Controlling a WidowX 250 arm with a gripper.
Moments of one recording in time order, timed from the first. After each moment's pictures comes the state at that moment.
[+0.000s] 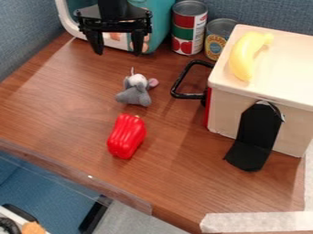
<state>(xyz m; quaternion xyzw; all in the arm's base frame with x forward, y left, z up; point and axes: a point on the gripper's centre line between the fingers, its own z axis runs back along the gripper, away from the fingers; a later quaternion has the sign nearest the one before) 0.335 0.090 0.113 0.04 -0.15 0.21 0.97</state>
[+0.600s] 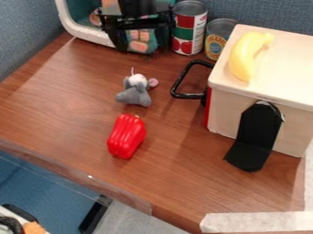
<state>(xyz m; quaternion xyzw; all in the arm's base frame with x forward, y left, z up) 0.336 0.045 0.130 -0.03 -0.16 0.17 0.97</state>
